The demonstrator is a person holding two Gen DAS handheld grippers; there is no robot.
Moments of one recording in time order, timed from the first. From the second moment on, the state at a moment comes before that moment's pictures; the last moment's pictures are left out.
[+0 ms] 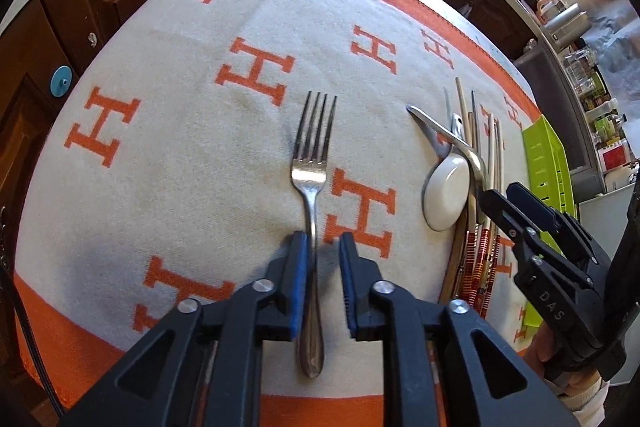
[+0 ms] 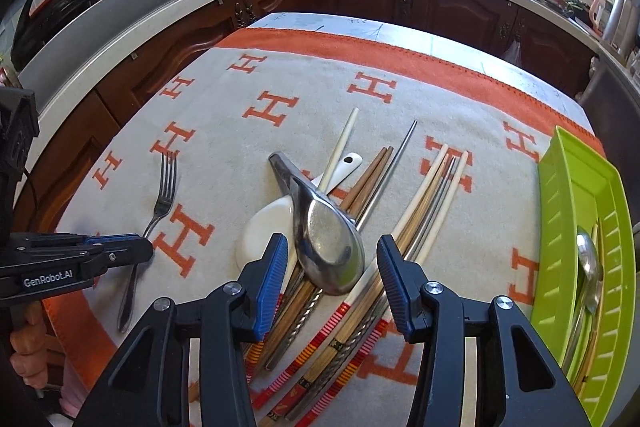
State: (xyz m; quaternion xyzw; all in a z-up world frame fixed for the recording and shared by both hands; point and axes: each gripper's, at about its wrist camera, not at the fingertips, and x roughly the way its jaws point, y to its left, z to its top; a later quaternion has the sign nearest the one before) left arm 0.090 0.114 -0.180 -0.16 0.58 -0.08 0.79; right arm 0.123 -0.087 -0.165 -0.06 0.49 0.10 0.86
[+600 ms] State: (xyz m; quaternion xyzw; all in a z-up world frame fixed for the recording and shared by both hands) left arm 0.091 0.096 -0.180 -0.10 0.58 -0.10 0.80; right arm 0.136 -0.082 -0.178 -0.09 0.49 0.16 0.85
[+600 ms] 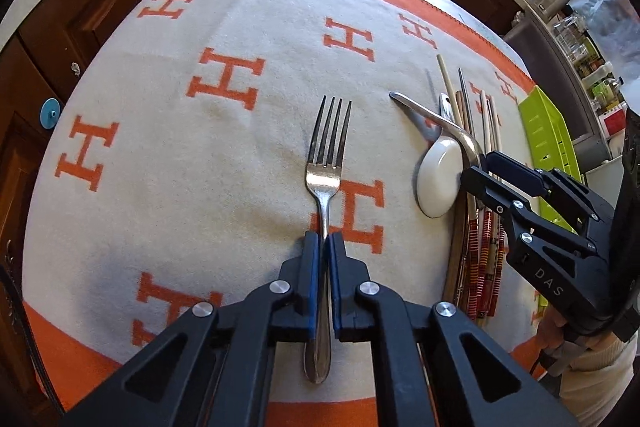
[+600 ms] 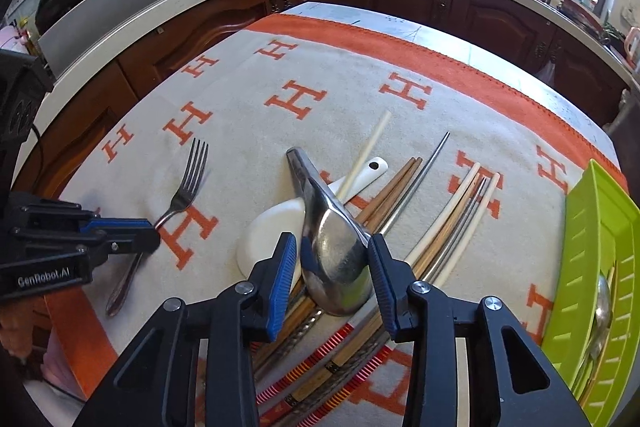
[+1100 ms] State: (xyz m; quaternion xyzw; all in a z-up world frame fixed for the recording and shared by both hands) left arm 0.095 0.097 -0.183 -0.12 0.59 -0.11 0.79; right arm 0.151 -0.124 -0.166 0.02 0.50 0.17 0.85
